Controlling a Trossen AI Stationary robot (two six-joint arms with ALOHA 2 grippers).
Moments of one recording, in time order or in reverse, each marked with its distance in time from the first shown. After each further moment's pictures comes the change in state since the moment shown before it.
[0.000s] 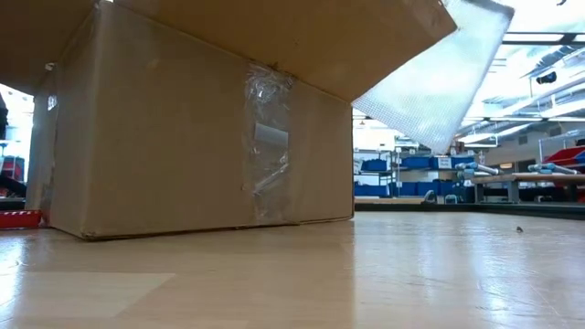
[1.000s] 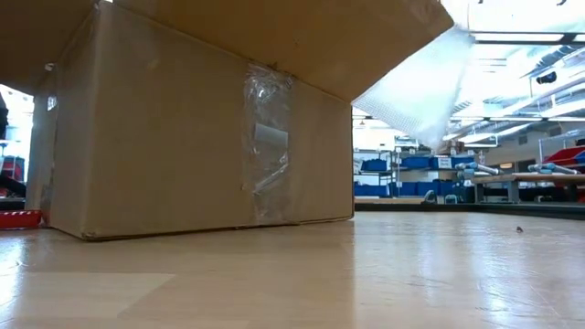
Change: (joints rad) left arm 0.002 0.001 0.002 0.028 -0.050 -0.001; right arm -0.008 -0.027 -0.001 0.002 0.160 -0.003
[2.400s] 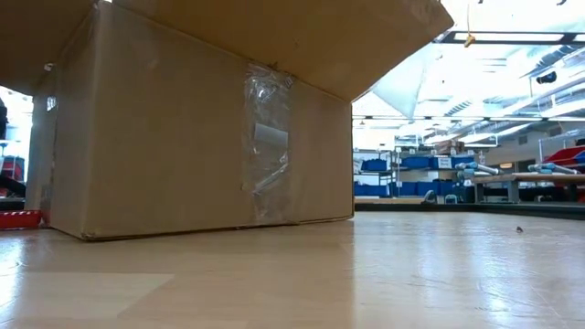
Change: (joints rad) left arm 0.001 -0.095 -0.002 0.128 -0.053 -0.072; right arm -0.154 -0.136 0.002 -0.292 0.382 0.002
